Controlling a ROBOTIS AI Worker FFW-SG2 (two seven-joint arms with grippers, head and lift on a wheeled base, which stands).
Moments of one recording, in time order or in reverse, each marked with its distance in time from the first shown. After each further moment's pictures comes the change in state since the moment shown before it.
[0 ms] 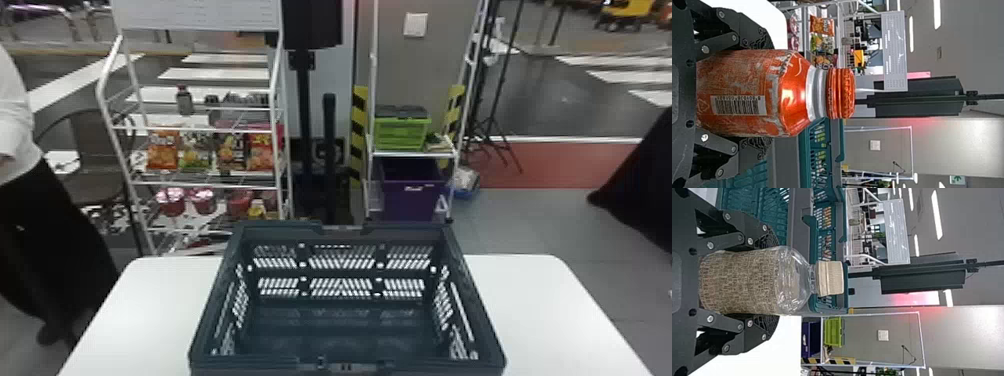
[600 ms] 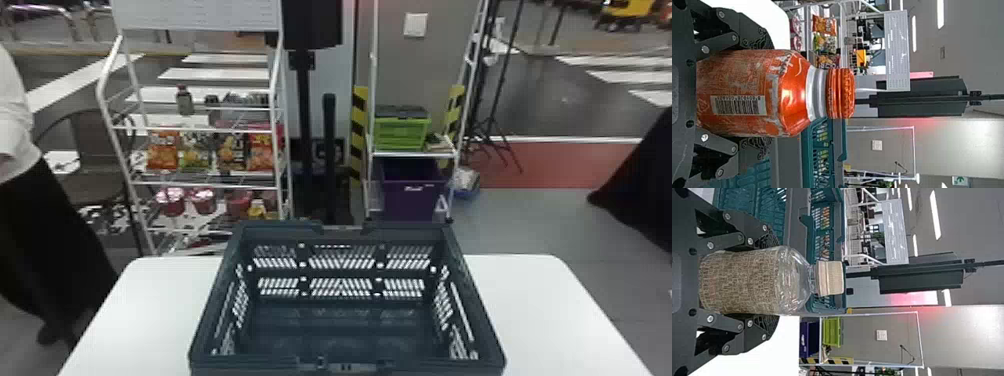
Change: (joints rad) left arm 0.004 0.000 -0.004 -0.004 0.000 0.004 0.001; right arm 0.000 0.000 0.000 -0.009 0.000 0.006 0.000
